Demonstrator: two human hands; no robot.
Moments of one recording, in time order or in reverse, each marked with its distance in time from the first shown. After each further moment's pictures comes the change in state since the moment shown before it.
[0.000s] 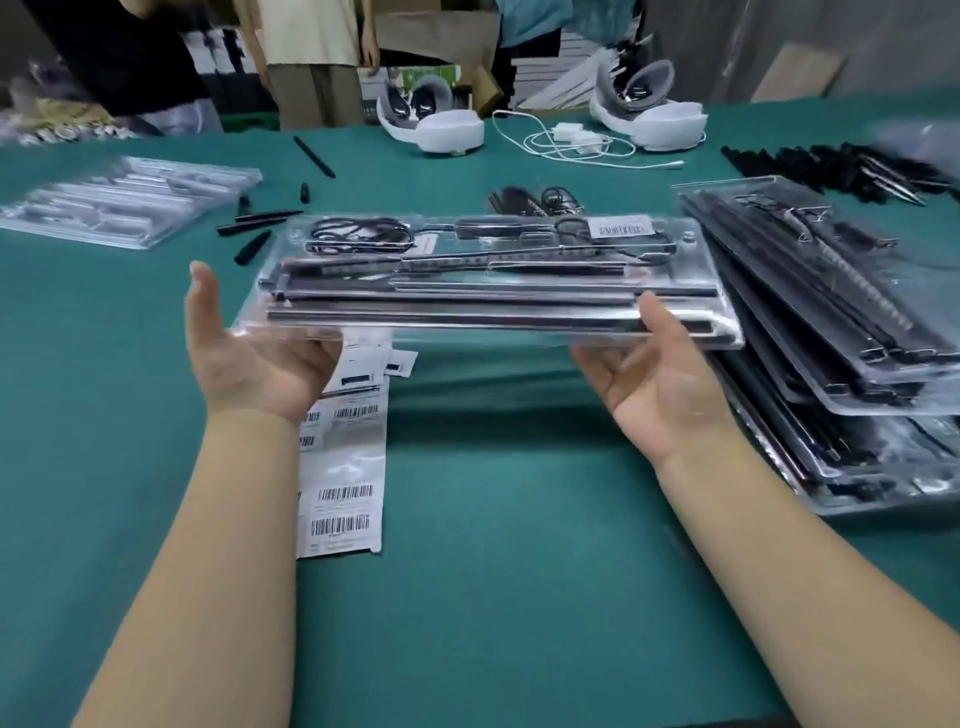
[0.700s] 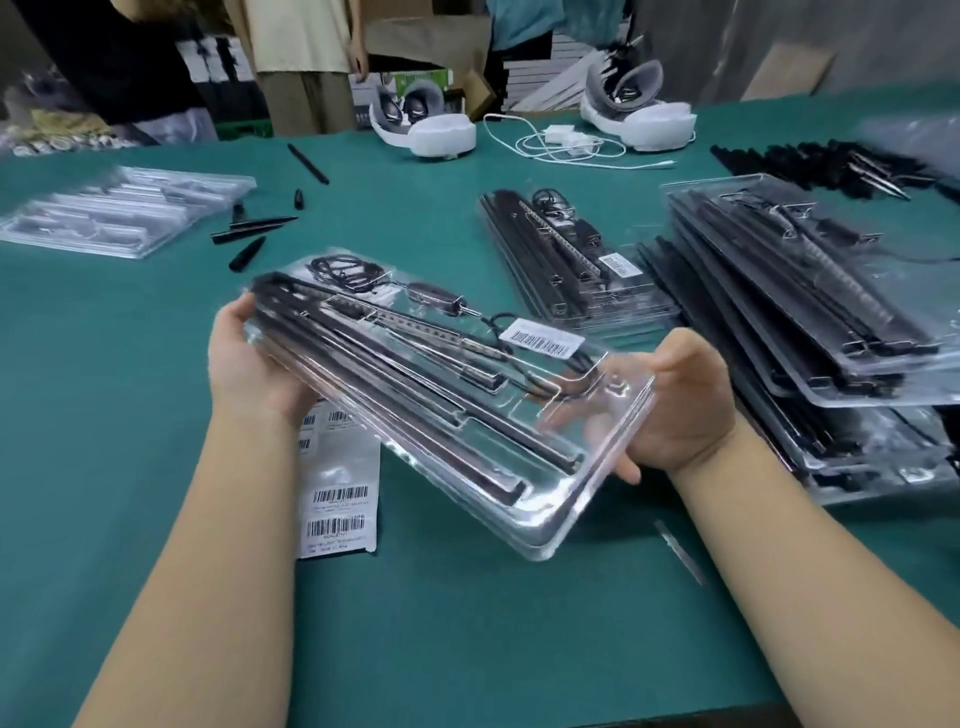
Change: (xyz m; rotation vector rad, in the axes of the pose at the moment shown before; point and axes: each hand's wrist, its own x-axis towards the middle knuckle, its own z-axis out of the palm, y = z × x) left_hand 0.008 -0.002 0.008 0.090 0.166 -0.053; right_hand -0.008 -0.018 -0.013 -0.030 -1.024 0.574
